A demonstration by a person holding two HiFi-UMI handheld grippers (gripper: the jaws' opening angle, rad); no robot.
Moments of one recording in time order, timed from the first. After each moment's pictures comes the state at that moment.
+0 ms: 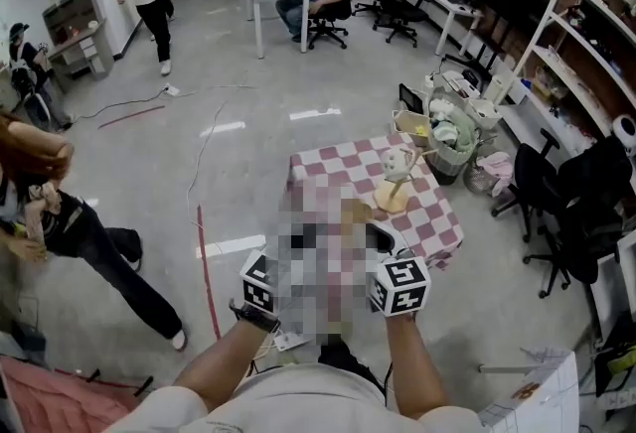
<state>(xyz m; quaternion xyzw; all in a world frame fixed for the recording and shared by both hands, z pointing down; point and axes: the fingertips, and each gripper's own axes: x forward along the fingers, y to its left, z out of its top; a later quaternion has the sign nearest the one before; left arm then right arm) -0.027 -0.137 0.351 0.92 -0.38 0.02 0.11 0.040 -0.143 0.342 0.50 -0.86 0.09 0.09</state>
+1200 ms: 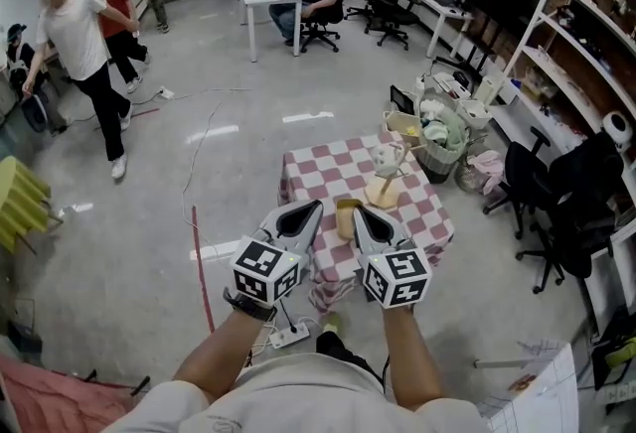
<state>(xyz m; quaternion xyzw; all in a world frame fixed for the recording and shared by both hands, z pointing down) -0.030 -0.122 0.295 0.92 -0.40 -0.01 0.06 0.047 -0.121 0.303 0.51 -0.86 0.06 0.05</state>
